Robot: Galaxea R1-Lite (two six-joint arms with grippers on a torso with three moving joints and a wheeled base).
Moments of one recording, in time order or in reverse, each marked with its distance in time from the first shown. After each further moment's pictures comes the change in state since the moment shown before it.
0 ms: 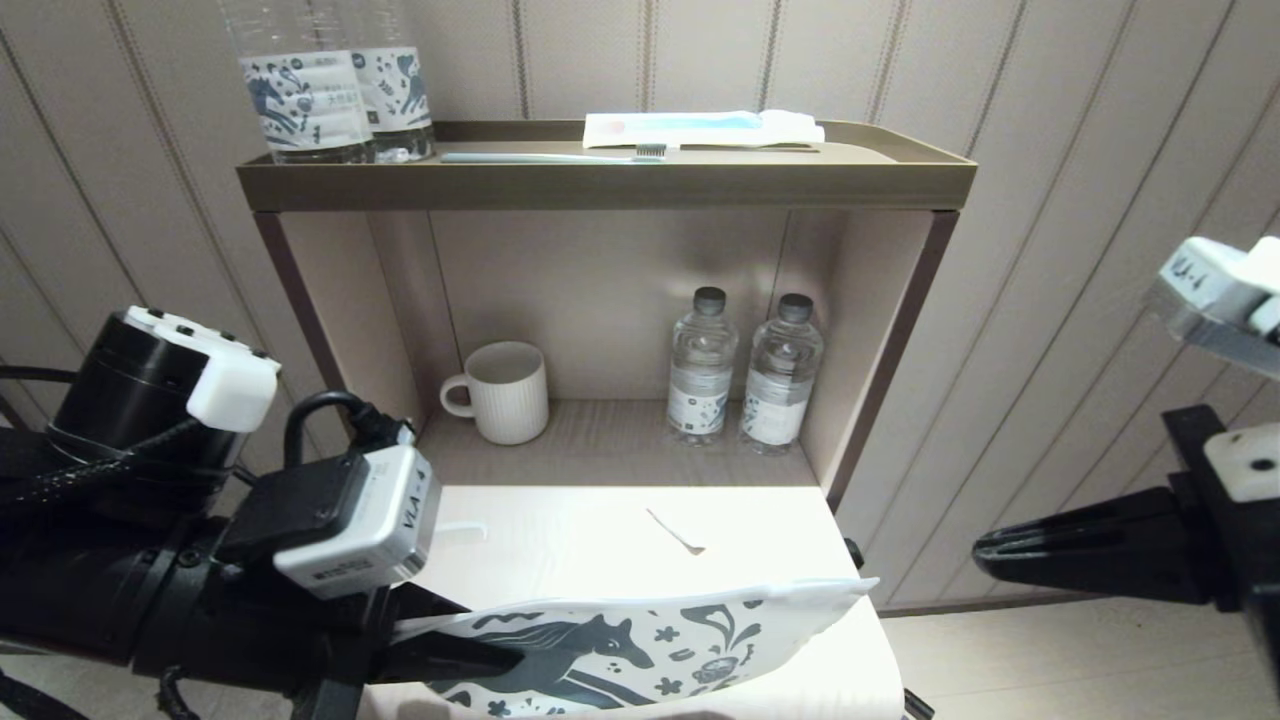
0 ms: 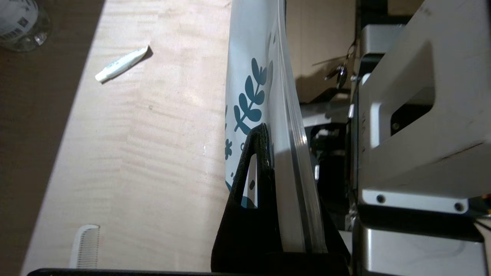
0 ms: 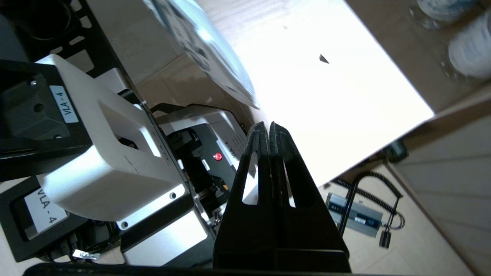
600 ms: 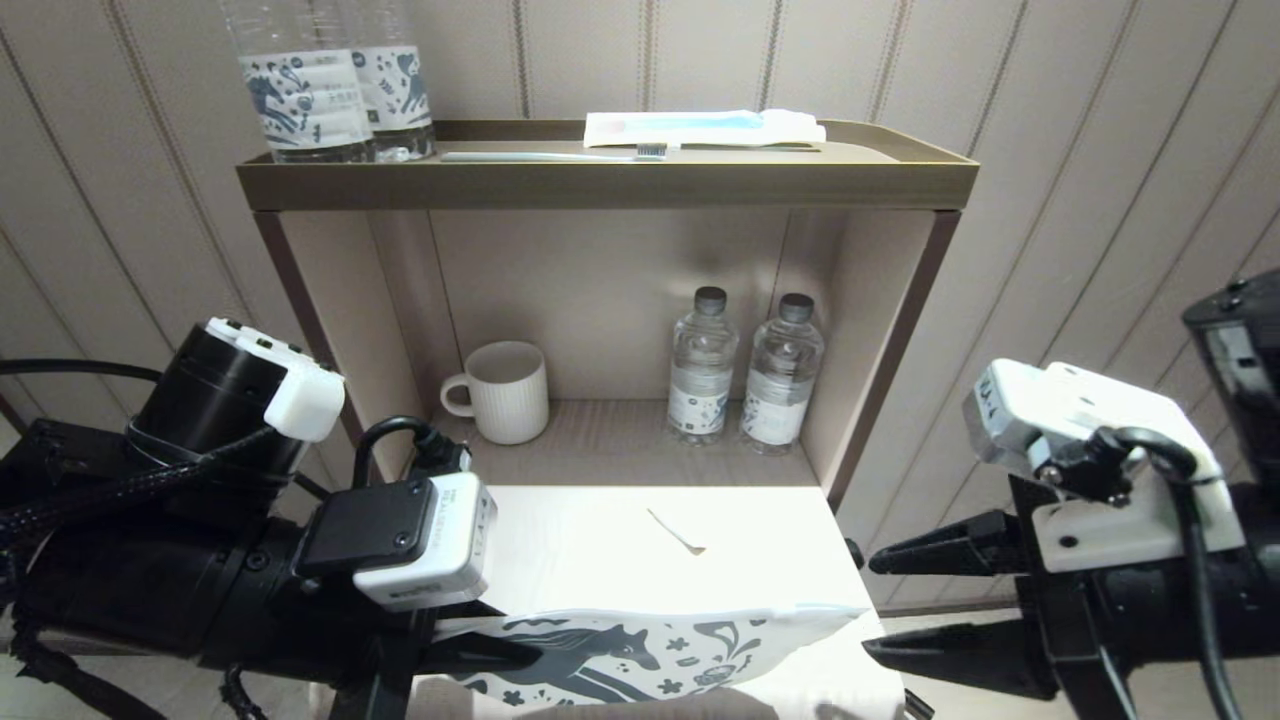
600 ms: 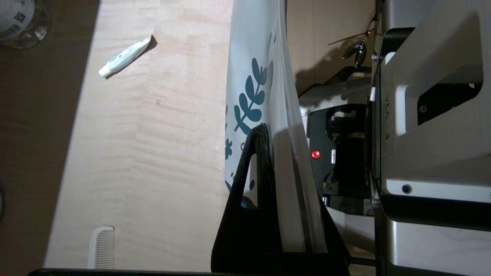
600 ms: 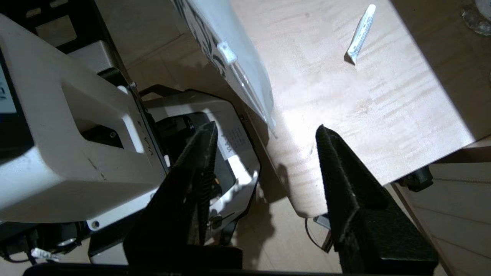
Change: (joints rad) left arm -0.036 0.057 -0.023 -0.001 0.080 0.054; right arm 0.047 0.083 0.197 -0.228 0.003 -0.079
